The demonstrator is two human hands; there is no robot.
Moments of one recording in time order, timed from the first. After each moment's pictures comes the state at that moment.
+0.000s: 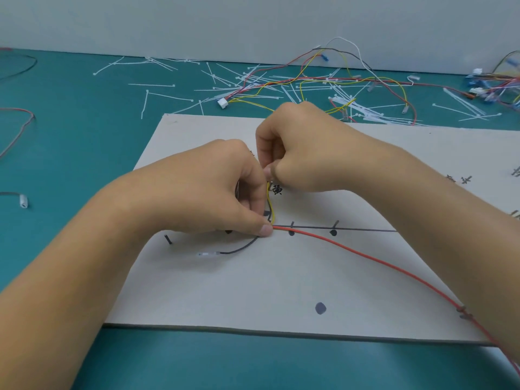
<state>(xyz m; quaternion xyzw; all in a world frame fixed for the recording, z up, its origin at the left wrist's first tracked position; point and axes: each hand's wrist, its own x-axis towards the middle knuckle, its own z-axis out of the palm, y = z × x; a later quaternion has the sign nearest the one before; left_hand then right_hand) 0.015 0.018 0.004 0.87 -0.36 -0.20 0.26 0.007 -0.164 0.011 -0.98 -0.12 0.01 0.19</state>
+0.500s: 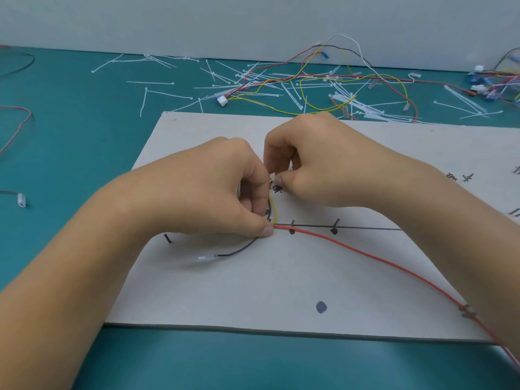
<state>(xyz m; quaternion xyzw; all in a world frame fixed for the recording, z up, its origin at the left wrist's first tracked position) 0.009 0.016 0.007 0.88 -0.36 -0.18 0.23 -0.014 -0.172 0.011 -0.97 -0.13 0.01 0.18</state>
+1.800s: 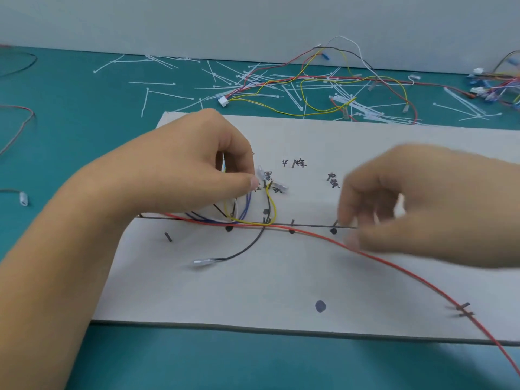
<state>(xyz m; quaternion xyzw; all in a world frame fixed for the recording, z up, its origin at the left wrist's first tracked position) 0.021 0.032 0.016 0.89 -0.34 -0.11 0.28 -0.094 -0.209 0.052 -0.97 -0.03 0.16 0.16</state>
